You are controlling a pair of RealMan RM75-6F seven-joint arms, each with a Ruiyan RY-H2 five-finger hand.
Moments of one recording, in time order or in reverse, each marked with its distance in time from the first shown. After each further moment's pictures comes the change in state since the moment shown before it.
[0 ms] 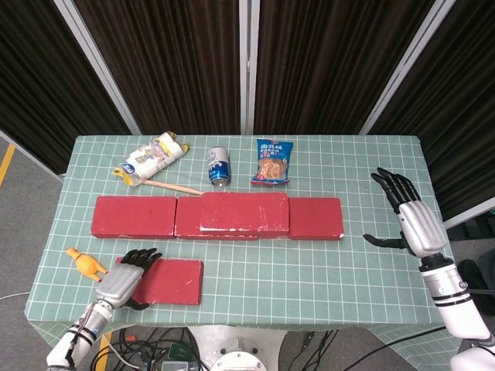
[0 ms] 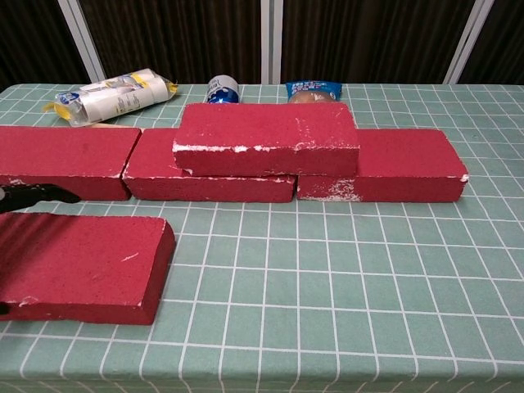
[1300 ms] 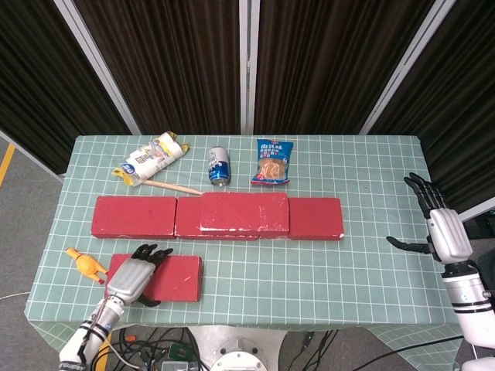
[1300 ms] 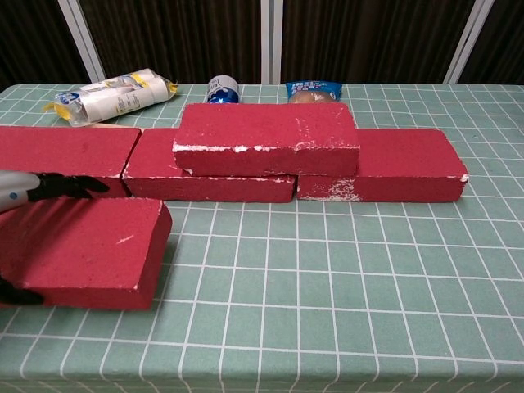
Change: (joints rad) left arm -0.077 -0.011 0.020 -0.097 -0.092 0.093 0.131; right arm -0.107 -0.038 0.028 0.142 -0.010 0.031 0.150
